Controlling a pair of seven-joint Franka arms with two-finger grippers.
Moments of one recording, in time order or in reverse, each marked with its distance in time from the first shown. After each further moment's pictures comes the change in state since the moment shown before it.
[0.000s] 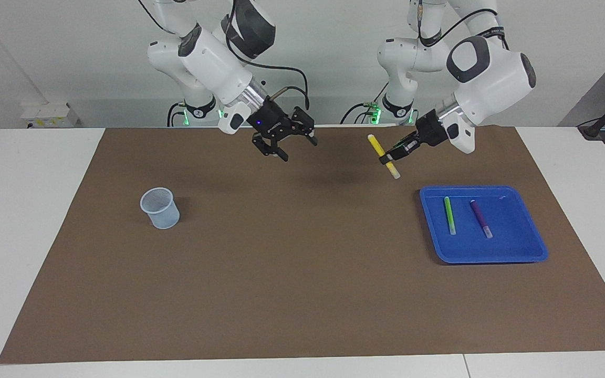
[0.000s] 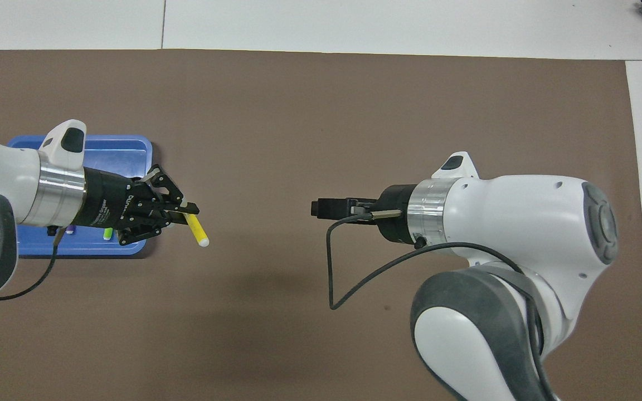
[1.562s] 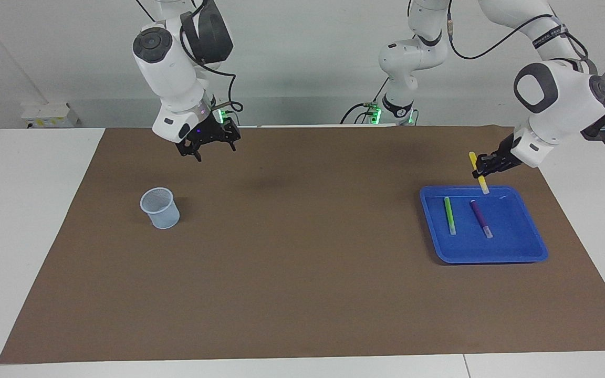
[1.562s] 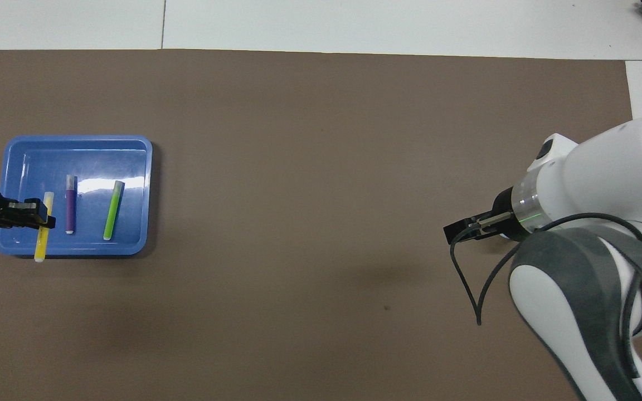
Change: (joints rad) left arm 0.339 0.163 0.006 0.045 0.504 0.008 0.837; right arm -0.202 -0.022 -0.056 0.079 -0.518 -0.496 -0.147
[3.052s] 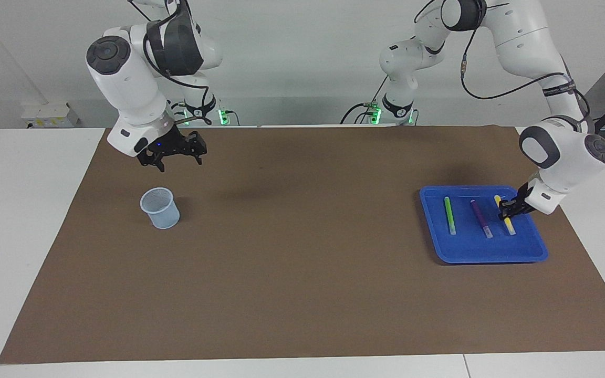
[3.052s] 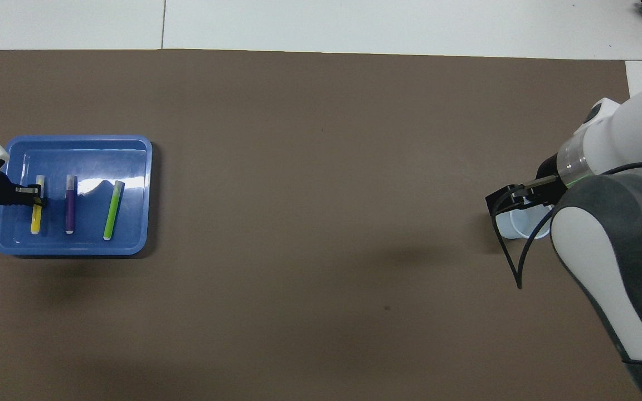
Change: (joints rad) left arm 0.104 0.310 -0.005 0.072 0.099 0.356 0.113; right arm 0.170 0.110 -0.243 0.154 -0.107 -0.081 -0.014
